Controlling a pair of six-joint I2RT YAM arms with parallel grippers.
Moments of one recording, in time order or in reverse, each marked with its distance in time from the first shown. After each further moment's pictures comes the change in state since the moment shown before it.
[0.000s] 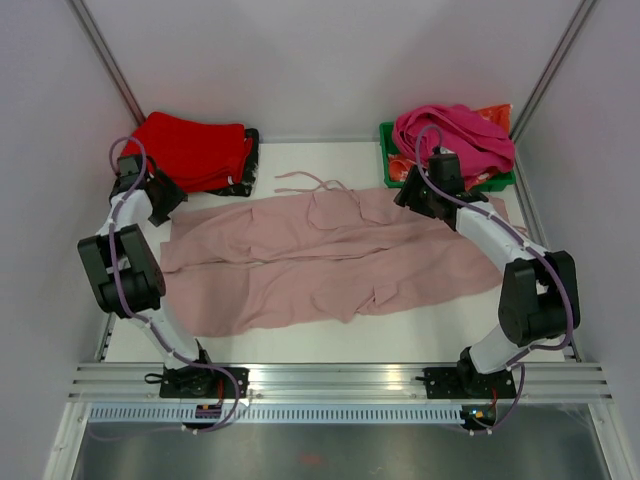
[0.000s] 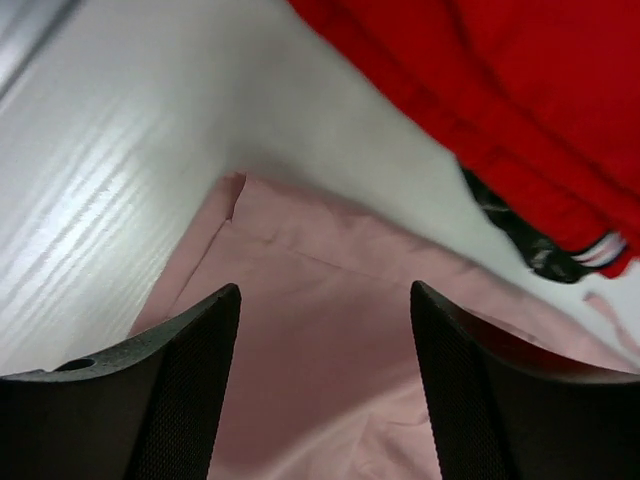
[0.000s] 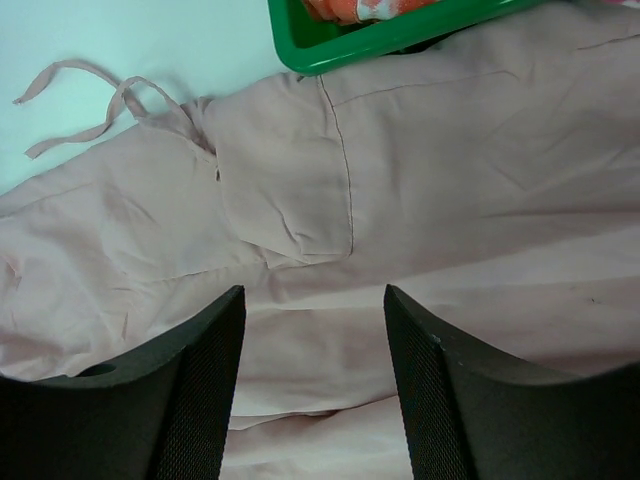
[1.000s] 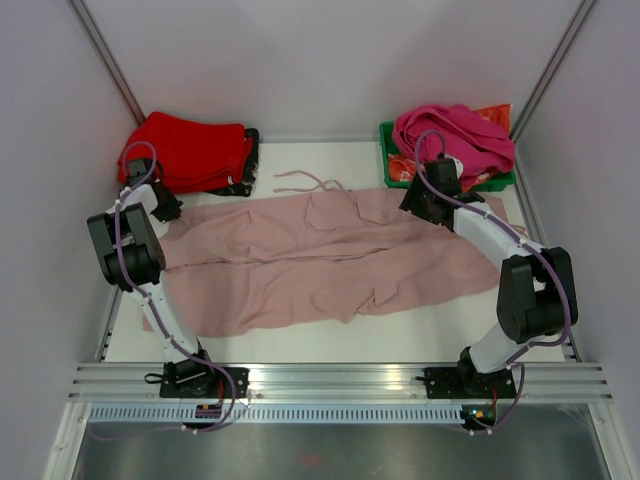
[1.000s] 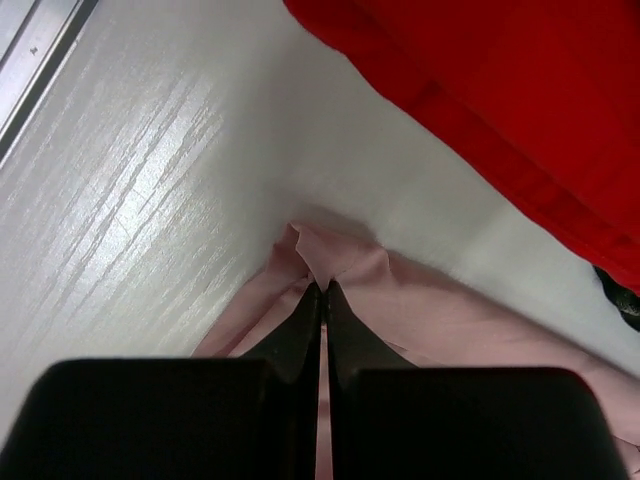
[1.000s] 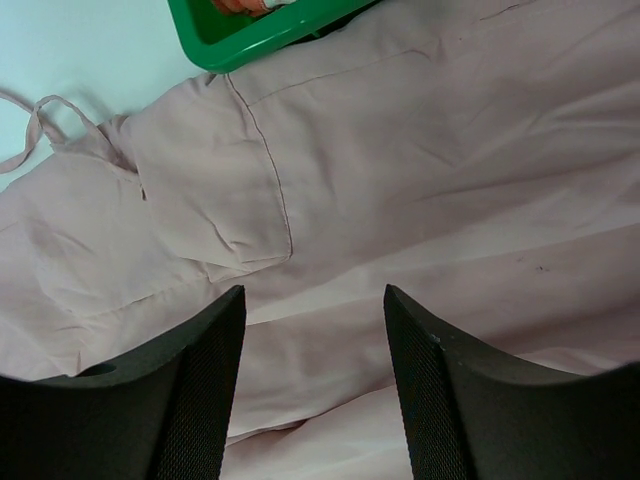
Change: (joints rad) left arm -0.010 0.326 0.142 0.016 -0.056 0.105; right arm 0.005 0.008 -0.022 -0.040 0.133 0.060
